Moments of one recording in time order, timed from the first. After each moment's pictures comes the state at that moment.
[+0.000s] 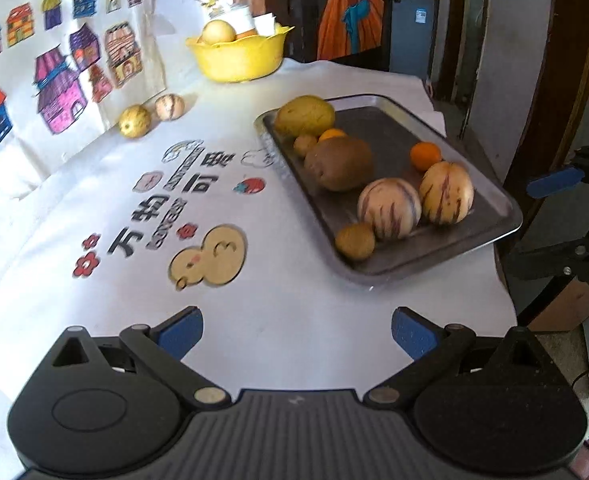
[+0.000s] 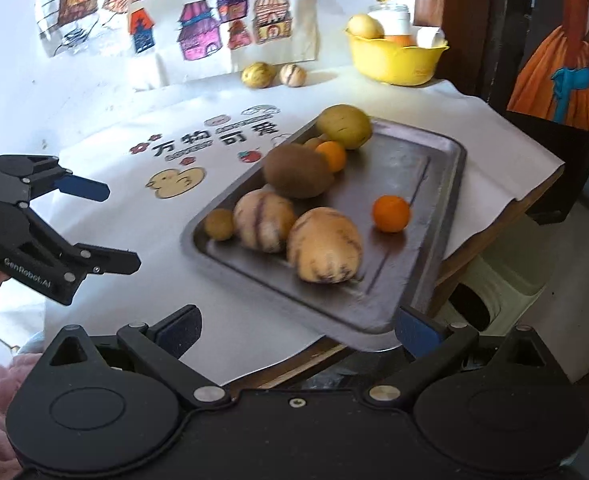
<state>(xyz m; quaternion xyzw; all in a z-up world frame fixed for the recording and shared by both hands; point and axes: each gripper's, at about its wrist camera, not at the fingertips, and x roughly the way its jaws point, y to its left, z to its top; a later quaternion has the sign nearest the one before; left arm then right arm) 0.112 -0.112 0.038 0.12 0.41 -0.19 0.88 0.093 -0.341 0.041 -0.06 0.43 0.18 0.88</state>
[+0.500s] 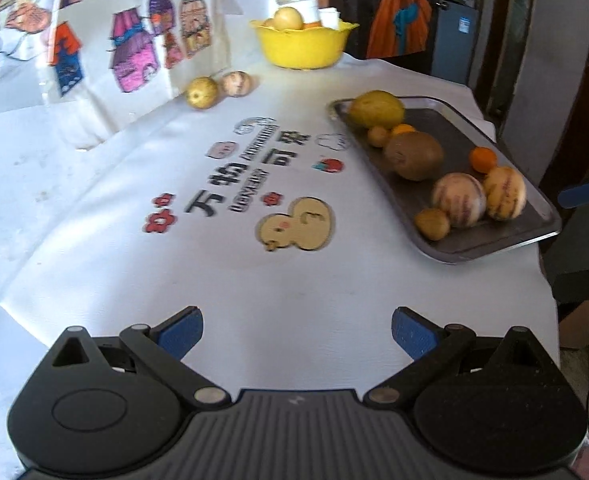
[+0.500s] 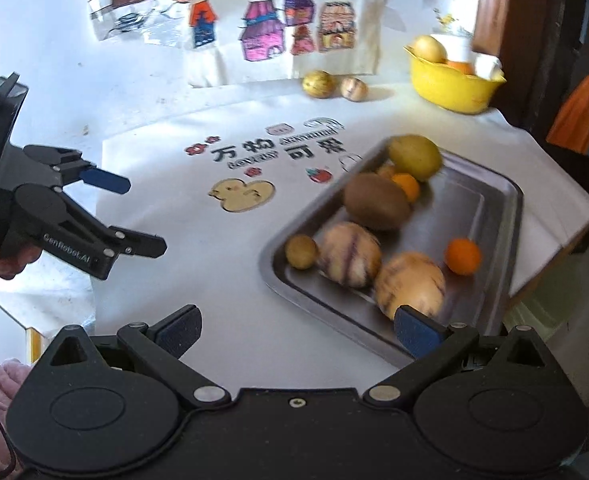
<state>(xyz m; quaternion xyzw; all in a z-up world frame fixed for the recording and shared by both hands) 0.113 -0.052 0.044 0.08 0.42 -0.14 0.89 0.094 -0.282 0.061 -0.10 0.42 0.22 0.87</state>
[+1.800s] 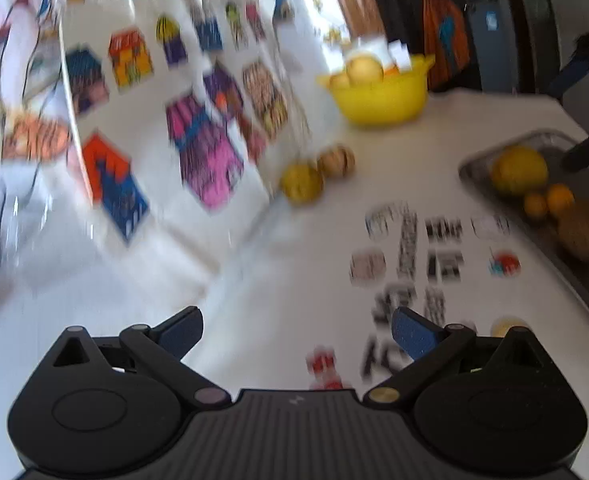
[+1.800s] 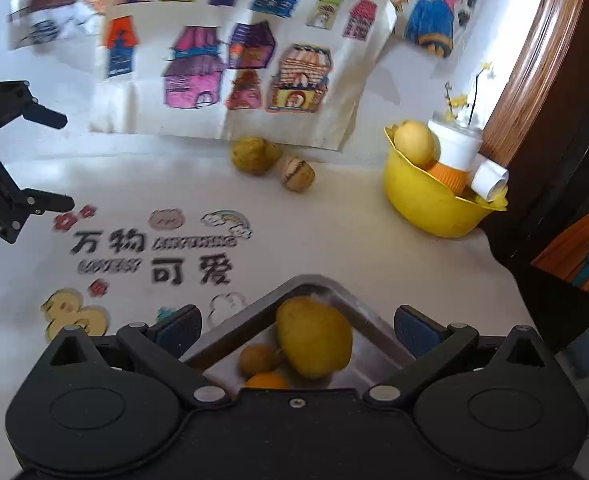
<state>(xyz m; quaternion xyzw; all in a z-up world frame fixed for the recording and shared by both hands) 0.246 -0.017 0.060 0.22 0.31 -0.08 0.92 0.306 -0.280 0.069 -0.21 0.35 0.23 0.88</state>
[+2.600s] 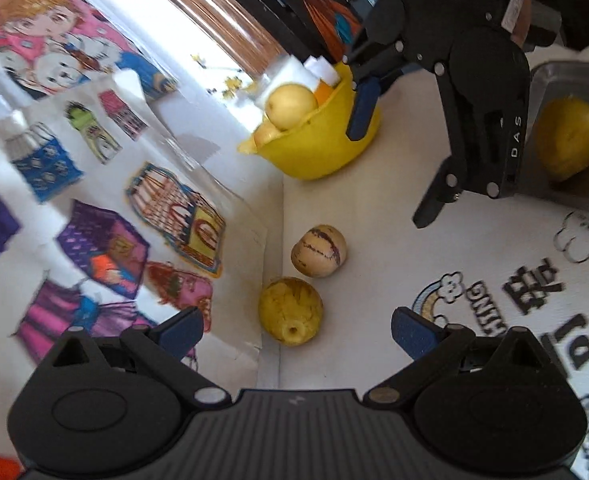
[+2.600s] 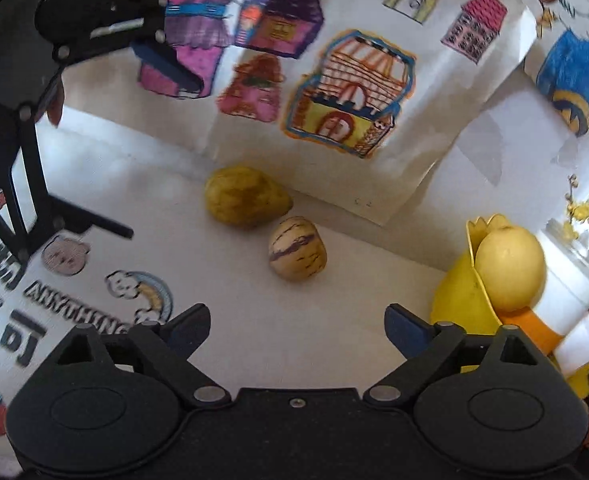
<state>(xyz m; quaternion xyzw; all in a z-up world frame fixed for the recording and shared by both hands) 0.379 -0.075 0.020 0.42 0.21 -0.18 0.87 0.468 -0.222 0.011 -0.32 0.27 0.36 0.83</state>
